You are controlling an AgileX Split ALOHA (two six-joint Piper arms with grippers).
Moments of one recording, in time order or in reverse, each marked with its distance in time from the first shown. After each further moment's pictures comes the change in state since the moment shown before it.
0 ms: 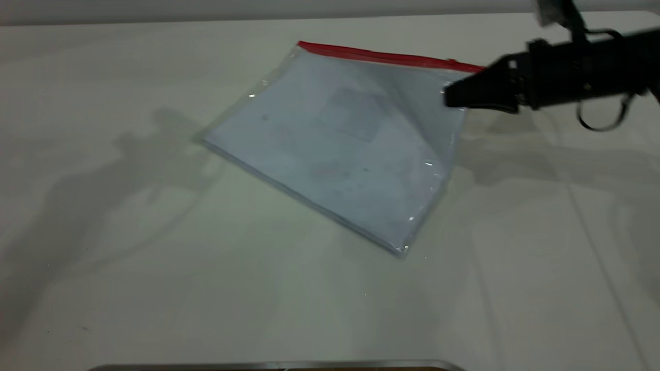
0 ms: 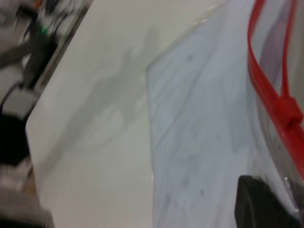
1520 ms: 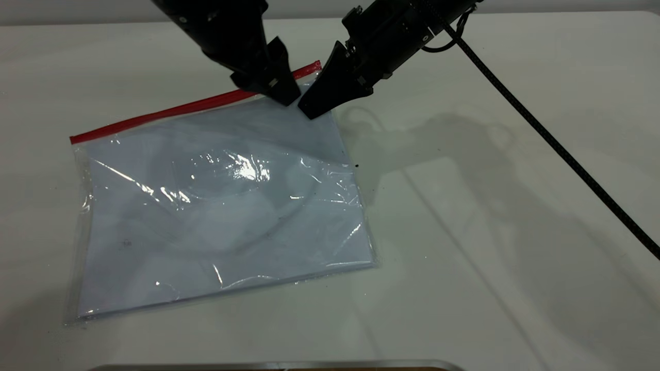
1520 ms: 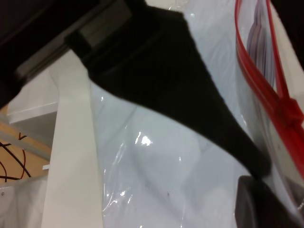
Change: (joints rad) left arm -0.251 0.279 -0.028 -0.211 -0.204 0.463; right arm 0.393 0.002 -0.429 -0.427 -0.062 0.141
